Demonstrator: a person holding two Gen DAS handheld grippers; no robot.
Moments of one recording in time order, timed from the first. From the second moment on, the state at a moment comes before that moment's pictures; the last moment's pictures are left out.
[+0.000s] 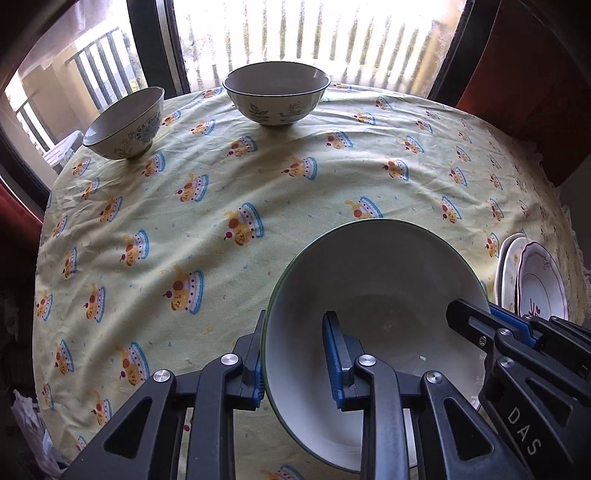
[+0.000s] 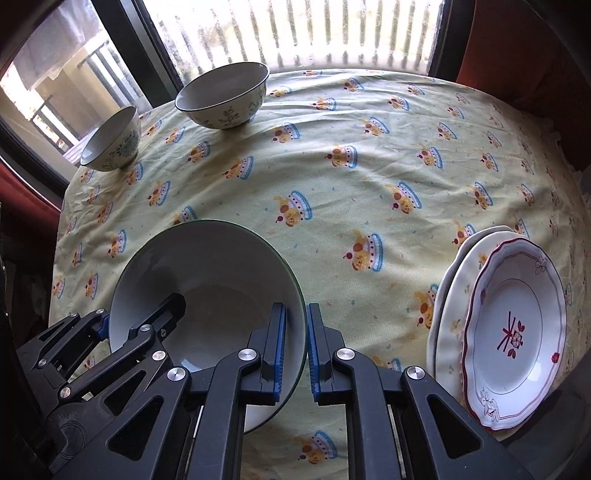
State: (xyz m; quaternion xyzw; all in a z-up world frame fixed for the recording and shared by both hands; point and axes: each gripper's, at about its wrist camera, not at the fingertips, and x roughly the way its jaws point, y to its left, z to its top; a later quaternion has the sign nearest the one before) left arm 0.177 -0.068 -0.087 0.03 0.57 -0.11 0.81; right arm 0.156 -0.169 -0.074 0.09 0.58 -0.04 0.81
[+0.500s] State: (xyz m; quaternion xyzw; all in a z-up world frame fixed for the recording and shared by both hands) left arm 0.145 -0.119 -0.099 0.01 0.57 -0.05 0.82; right arm 0.132 -0.230 -0.091 0.07 0.59 0.01 0.81
